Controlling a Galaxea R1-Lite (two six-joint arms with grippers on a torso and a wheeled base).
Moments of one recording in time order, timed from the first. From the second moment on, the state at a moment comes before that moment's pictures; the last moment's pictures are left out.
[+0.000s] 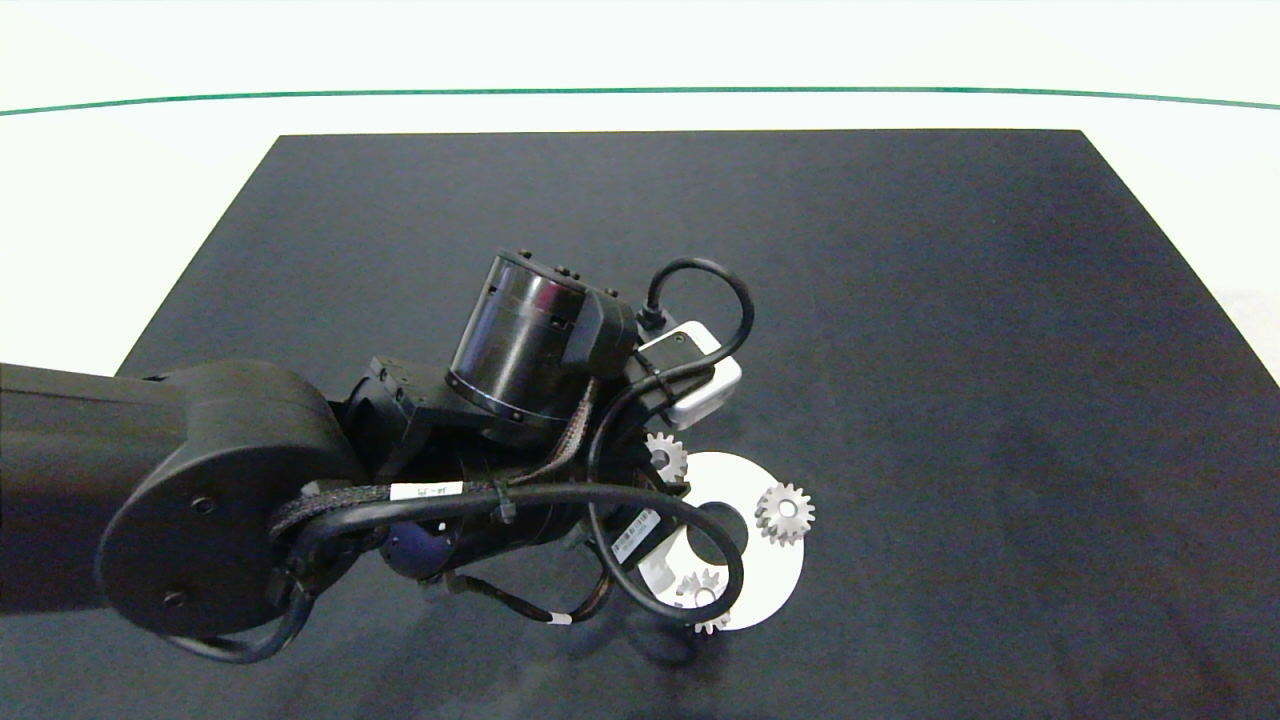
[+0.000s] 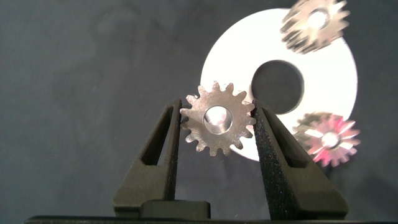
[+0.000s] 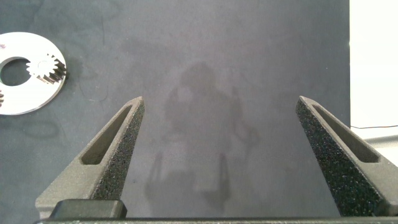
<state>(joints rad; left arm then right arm) -0.85 1.72 -1.16 0.01 0.19 0.40 0.57 0.63 -0.63 0.15 -0.51 -0.16</state>
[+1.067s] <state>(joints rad) -0.86 1.78 -1.19 0.00 0.19 0.40 0.57 0.63 -0.63 0.15 -0.51 -0.16</state>
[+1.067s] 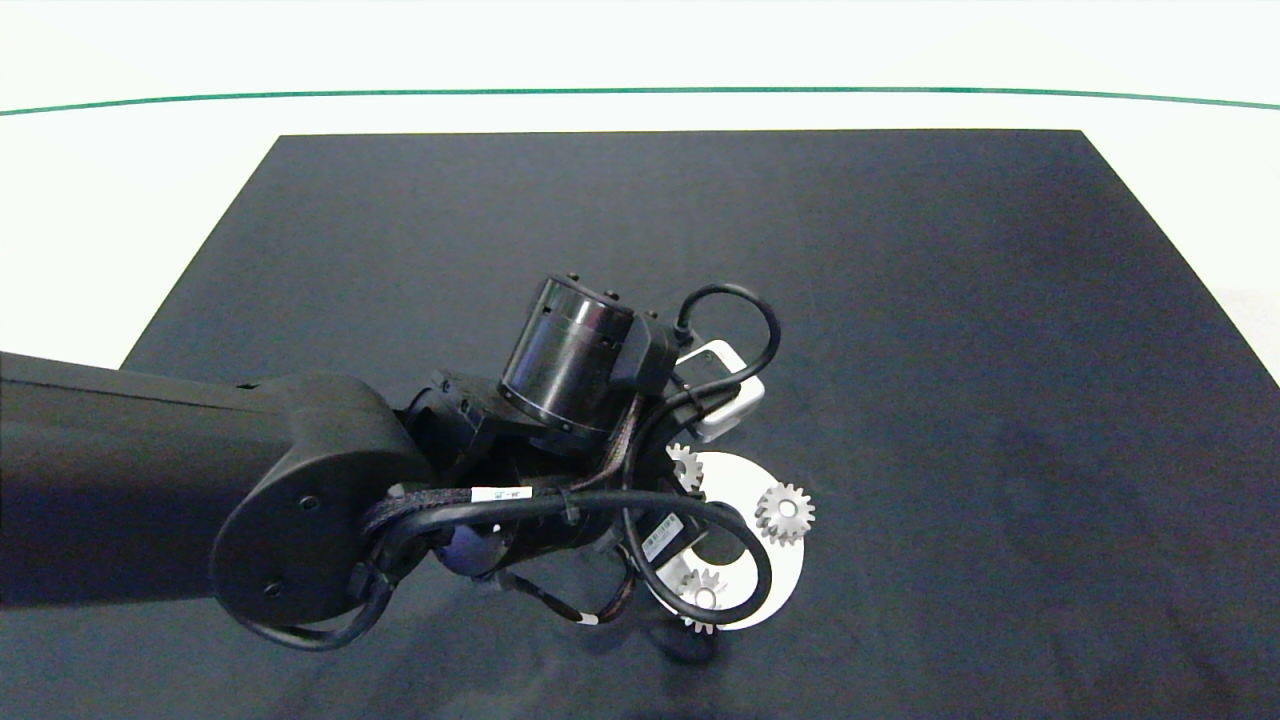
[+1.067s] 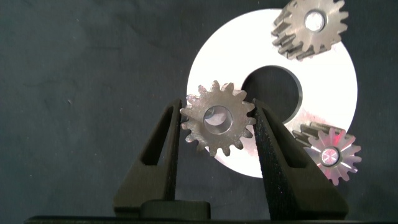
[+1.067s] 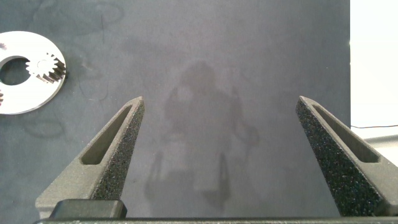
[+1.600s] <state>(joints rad) -0.85 1.80 -1.19 0.00 0.19 0.40 0.57 0.63 -0.63 0.15 -0.51 -0.16</state>
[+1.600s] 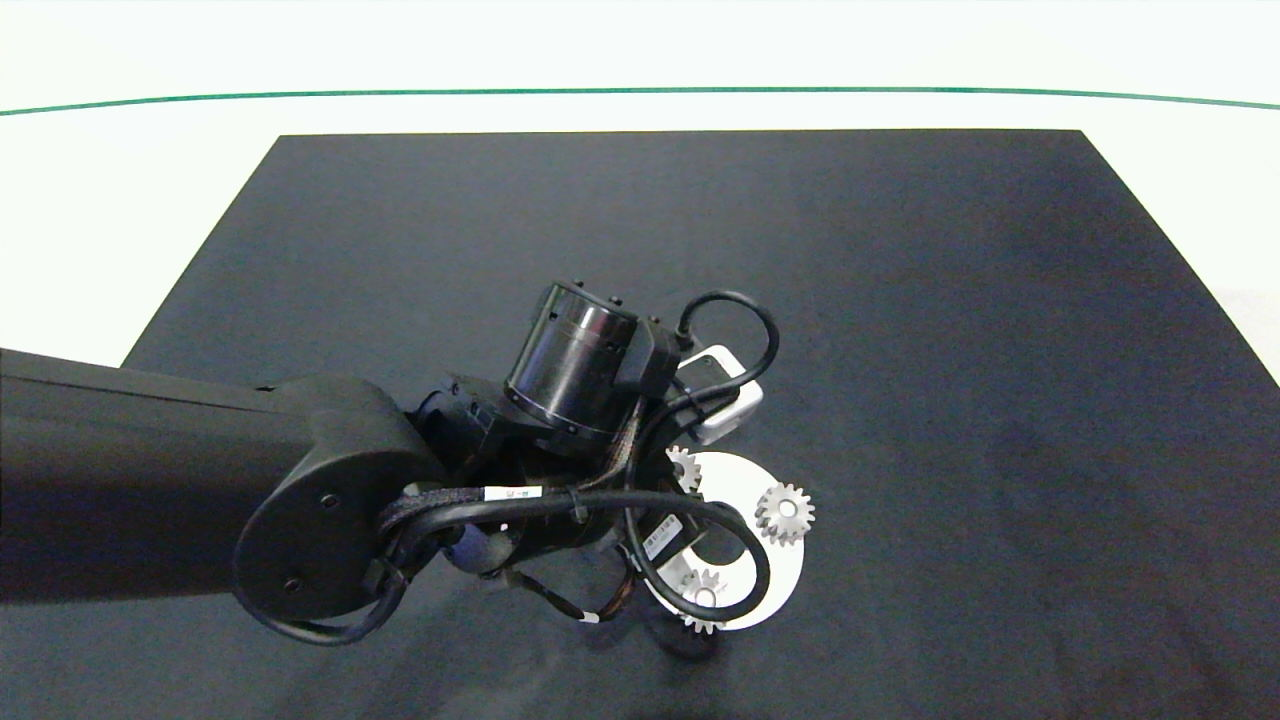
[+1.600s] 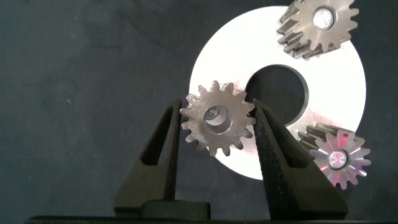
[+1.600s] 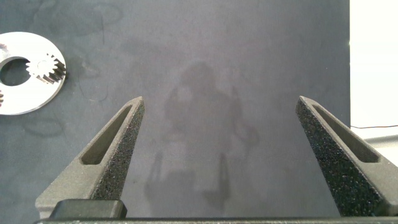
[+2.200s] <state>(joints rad) -0.83 1.81 -1.19 -0.03 0.19 0.41 0.57 0.63 -0.63 0.15 -0.51 -0.16</state>
